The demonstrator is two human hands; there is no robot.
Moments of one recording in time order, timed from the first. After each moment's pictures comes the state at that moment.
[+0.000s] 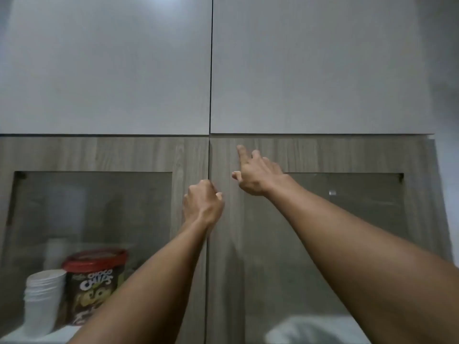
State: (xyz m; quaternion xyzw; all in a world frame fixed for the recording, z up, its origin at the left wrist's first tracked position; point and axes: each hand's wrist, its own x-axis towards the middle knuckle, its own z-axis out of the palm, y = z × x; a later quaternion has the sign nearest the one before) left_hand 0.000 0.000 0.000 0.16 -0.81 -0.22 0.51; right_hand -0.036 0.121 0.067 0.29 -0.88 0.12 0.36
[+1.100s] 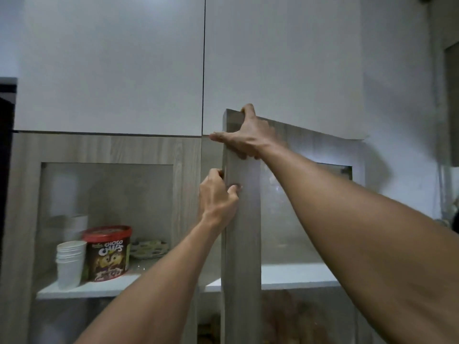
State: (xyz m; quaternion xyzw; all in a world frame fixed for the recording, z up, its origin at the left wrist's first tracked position) left_hand 0.178 0.111 -0.013 0.04 -0.79 -0.39 0.48; right_hand 0.140 0.188 0.101 0.24 -0.84 0.34 0.35
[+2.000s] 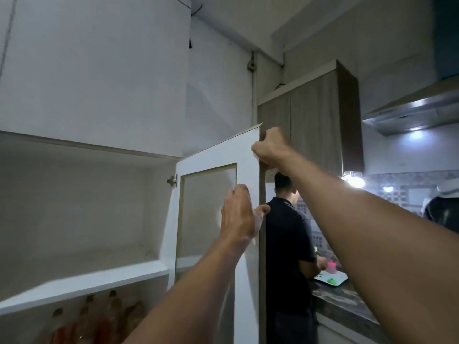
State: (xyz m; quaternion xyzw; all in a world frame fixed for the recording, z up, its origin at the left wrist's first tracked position) left_hand 0.285 0.569 -0.031 -0.24 -0.77 -0.49 0.33; right_hand 0.289 0.653 0.100 0.00 -0.83 0.34 0.45
